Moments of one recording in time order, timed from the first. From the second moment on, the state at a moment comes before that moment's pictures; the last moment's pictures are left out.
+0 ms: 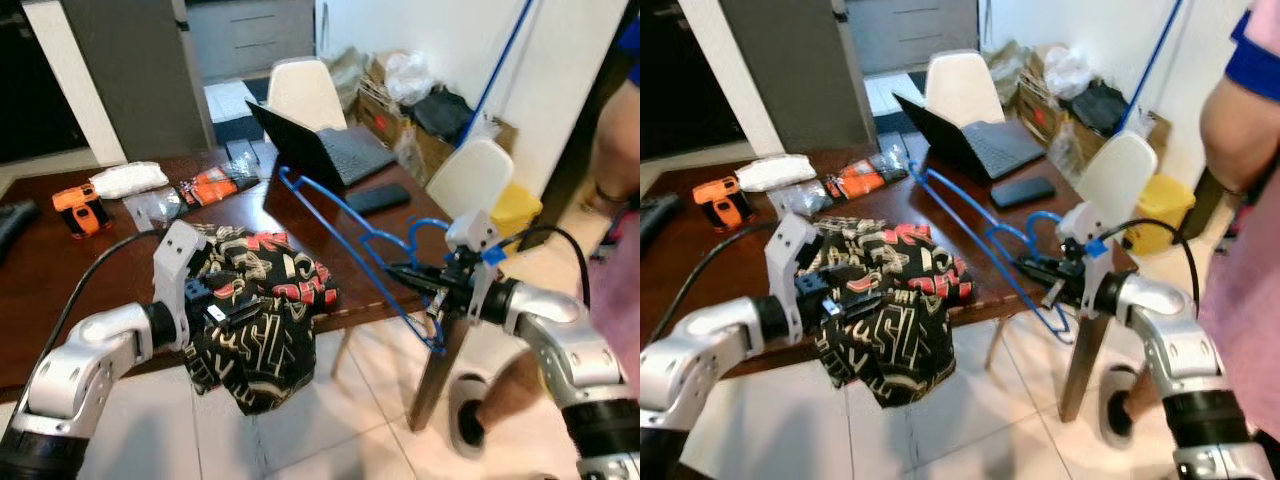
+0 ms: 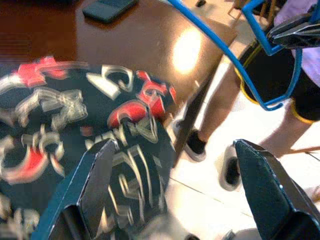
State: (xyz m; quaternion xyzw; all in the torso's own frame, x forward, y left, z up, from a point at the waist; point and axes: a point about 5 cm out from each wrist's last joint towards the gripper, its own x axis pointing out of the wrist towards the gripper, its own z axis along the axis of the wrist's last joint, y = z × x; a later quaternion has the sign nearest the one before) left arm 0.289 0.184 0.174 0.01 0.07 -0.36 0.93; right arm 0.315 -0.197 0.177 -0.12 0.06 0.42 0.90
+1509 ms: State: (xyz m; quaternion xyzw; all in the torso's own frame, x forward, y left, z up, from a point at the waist) left arm 0.247 0.189 -0.046 0.02 0.43 -0.06 0.90; right arm 0.262 -0.211 -0.031 -0.05 0.43 0.04 0.90
